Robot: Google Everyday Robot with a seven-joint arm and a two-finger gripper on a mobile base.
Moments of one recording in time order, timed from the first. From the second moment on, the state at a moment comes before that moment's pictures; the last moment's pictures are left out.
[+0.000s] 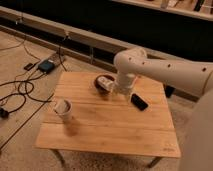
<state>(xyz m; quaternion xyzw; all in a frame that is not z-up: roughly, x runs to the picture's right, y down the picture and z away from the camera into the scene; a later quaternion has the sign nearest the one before) 0.071 0.036 0.744 -0.24 0.24 0.75 0.57</state>
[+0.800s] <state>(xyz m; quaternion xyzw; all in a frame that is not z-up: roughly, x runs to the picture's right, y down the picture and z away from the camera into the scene) -0.091 -0.036 0.773 -0.26 0.21 0.64 0.69</state>
